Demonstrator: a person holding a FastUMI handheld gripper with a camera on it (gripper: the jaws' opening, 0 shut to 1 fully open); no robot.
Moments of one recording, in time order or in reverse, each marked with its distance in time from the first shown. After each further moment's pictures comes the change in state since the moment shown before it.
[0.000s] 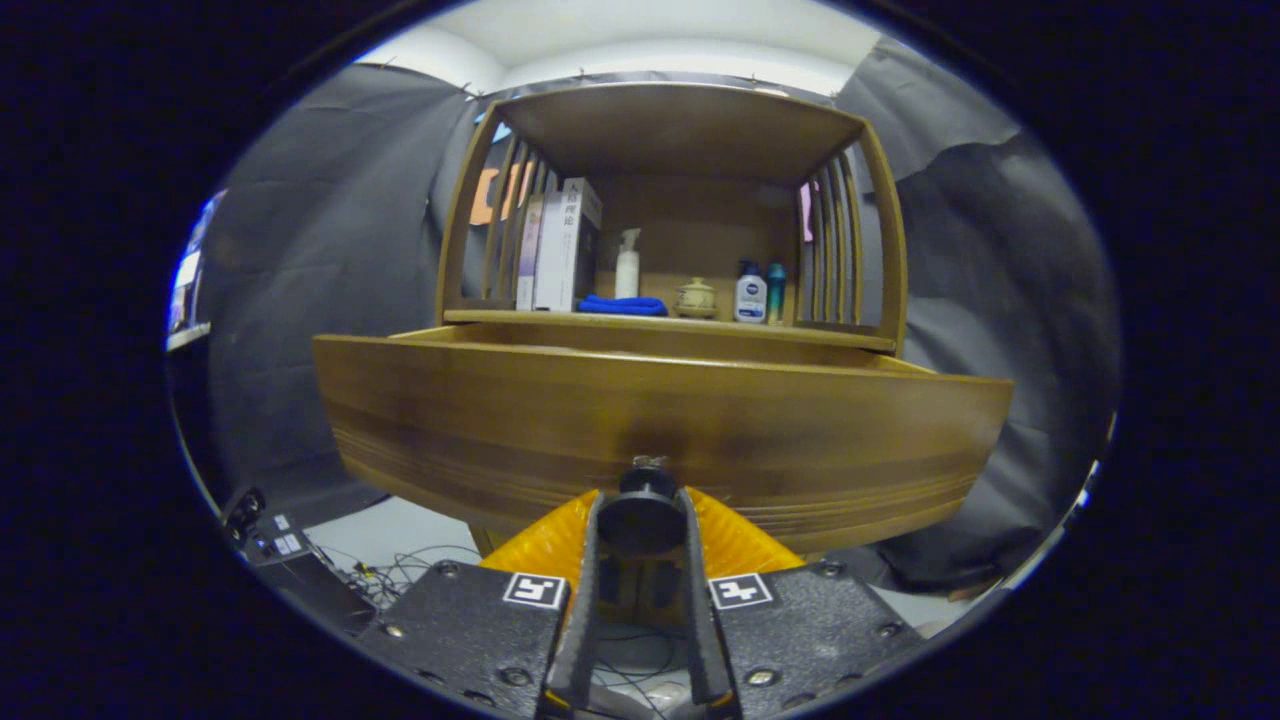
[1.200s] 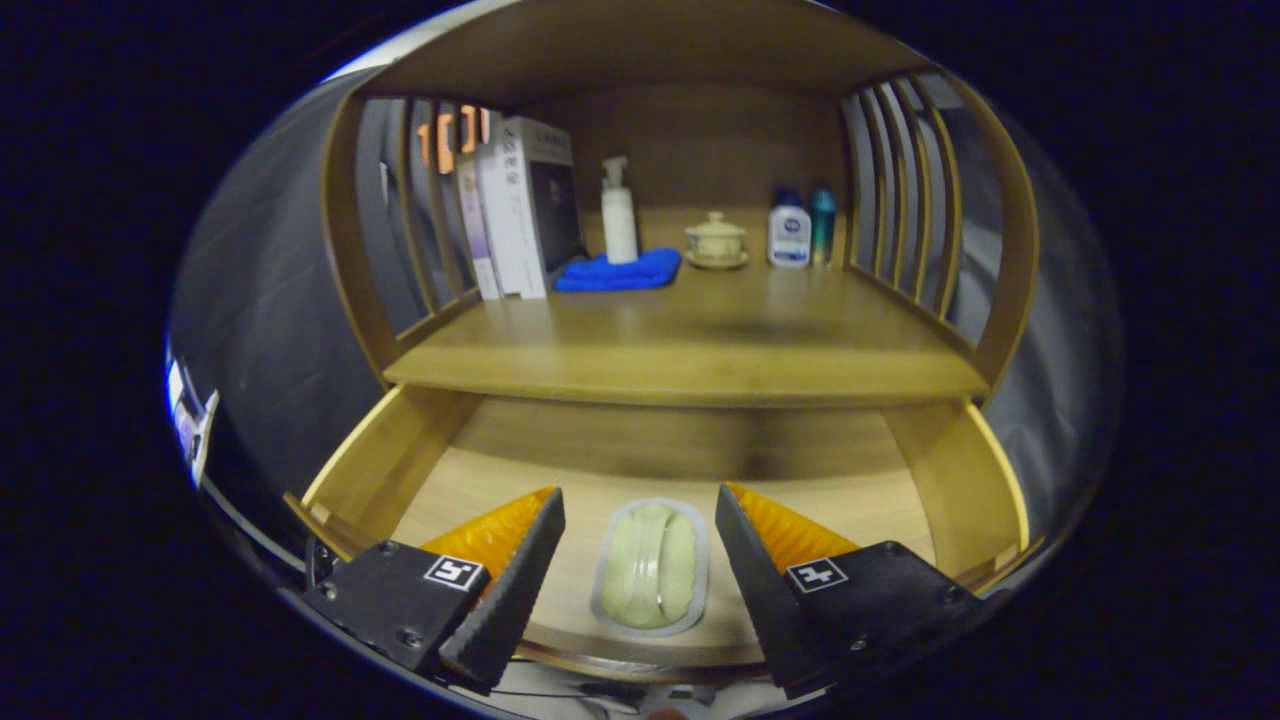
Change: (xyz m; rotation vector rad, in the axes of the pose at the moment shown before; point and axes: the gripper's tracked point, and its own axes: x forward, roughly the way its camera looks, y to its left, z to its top) arm 0.106 -0.017 0.093 0.167 0.456 0.107
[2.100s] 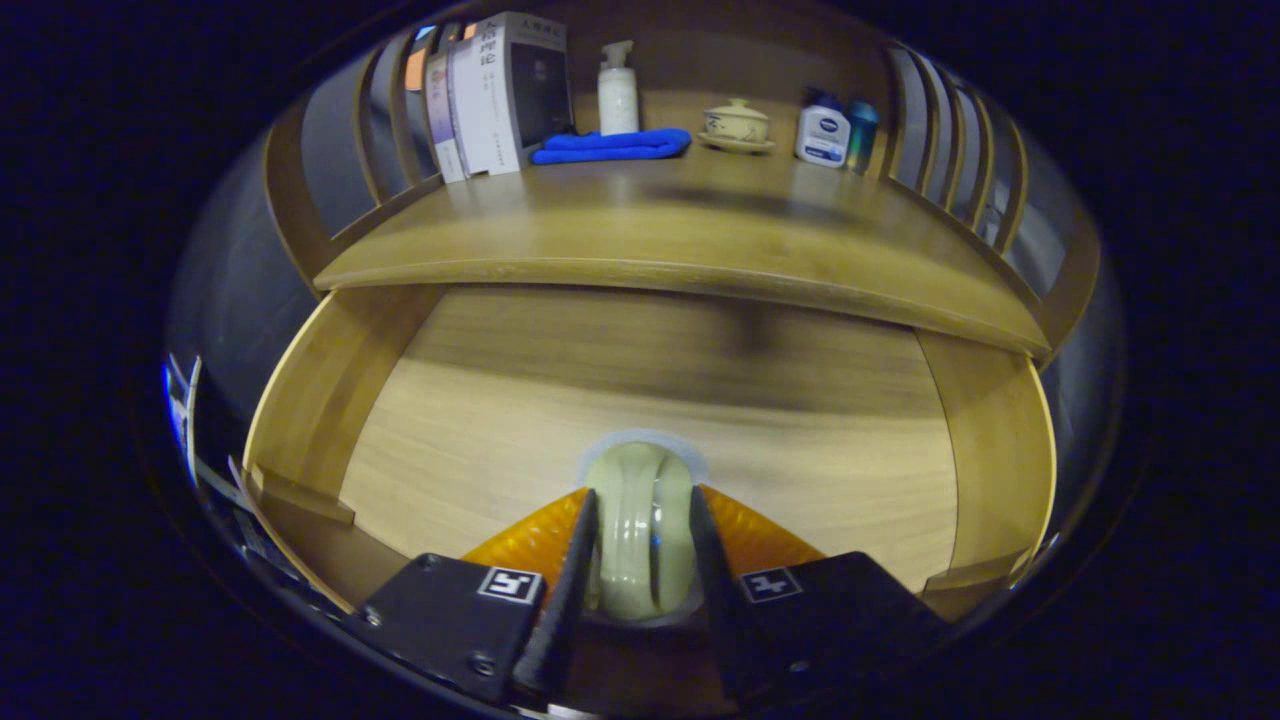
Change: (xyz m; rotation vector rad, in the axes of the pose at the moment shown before) arm 0.039 -0.006 -0.045 -0.088 0.283 -0.058
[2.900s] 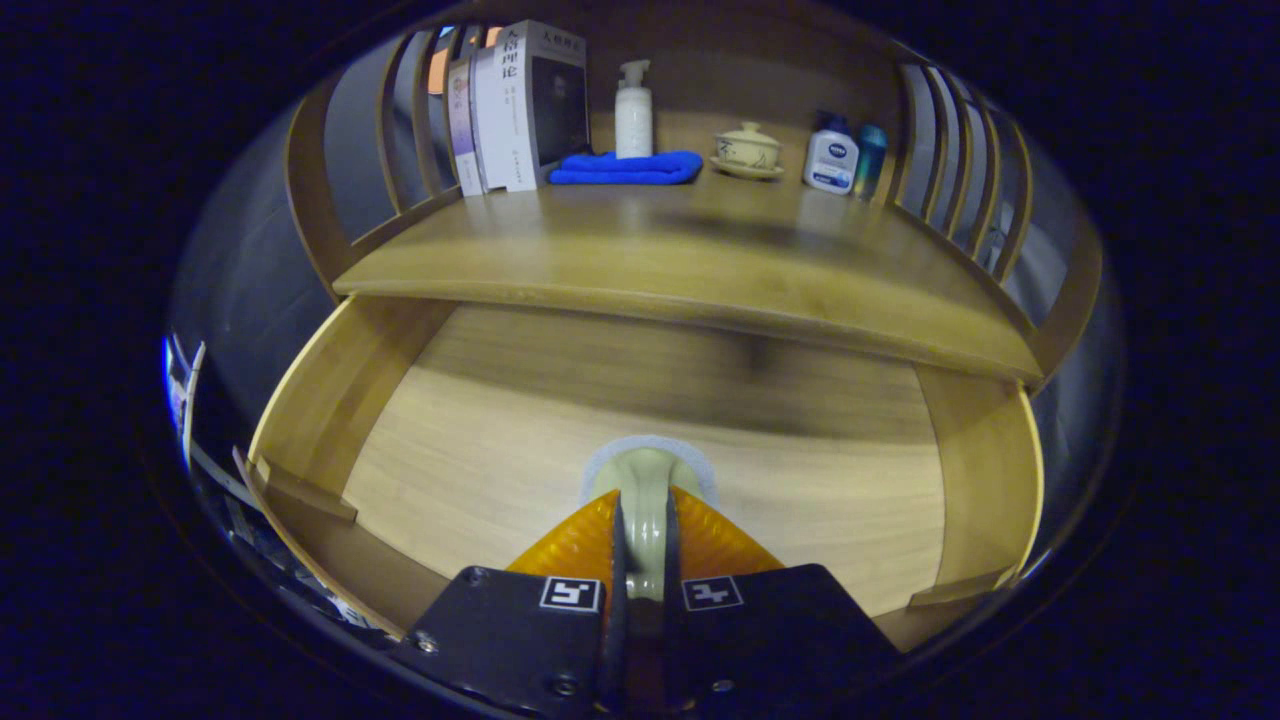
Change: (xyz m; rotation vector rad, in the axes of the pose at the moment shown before) arm -0.017 -0.005 0.017 -0.049 -0.080 0.001
